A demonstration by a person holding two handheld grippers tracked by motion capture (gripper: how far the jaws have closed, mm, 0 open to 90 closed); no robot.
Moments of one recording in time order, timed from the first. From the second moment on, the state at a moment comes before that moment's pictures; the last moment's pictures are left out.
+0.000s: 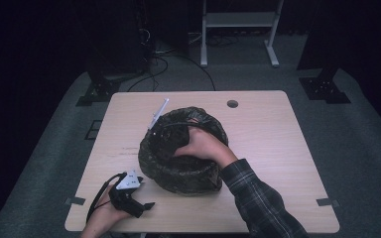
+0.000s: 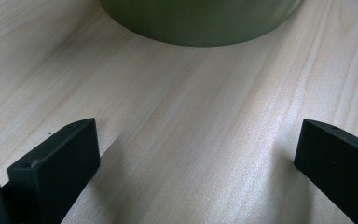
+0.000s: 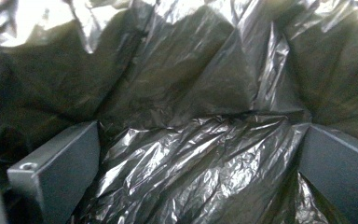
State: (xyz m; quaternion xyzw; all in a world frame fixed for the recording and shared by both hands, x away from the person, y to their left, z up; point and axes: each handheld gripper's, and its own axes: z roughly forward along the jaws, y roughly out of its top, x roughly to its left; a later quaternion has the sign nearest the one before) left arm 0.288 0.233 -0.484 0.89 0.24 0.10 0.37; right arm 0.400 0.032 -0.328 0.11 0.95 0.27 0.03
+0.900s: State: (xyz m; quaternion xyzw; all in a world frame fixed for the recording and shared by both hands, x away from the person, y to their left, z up) left arm 0.288 0.233 -0.484 0.89 0.24 0.10 0.37; right arm 0.412 -0.013 -0.296 0.16 0.94 0.30 0.06
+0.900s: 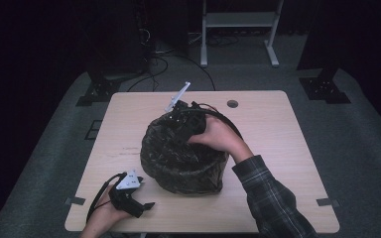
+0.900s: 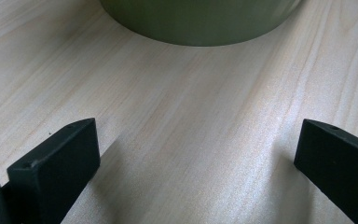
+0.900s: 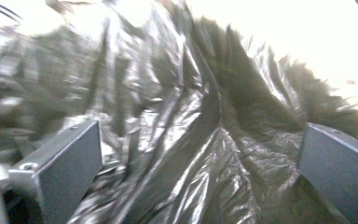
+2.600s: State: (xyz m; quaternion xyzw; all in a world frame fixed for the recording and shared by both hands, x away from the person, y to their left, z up) left arm 0.288 0.233 -0.484 0.89 0.24 0.10 0.37; right arm 0.297 -0.182 -0.333 0.20 0.87 0.45 0.08
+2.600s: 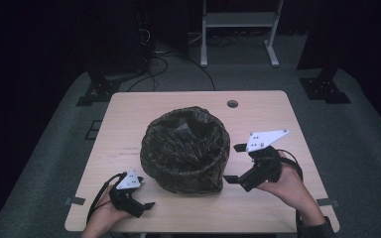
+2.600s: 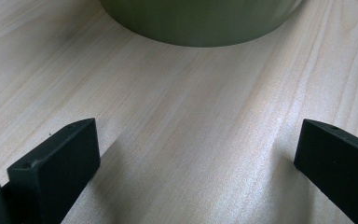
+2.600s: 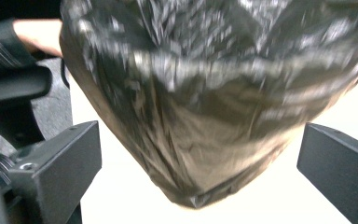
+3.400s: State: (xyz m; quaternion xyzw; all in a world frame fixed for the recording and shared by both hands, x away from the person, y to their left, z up) left arm 0.288 0.232 -0.484 0.89 0.24 0.11 0.37; right arm 0.292 -0.193 -0.445 0.25 0.87 0.41 0.07
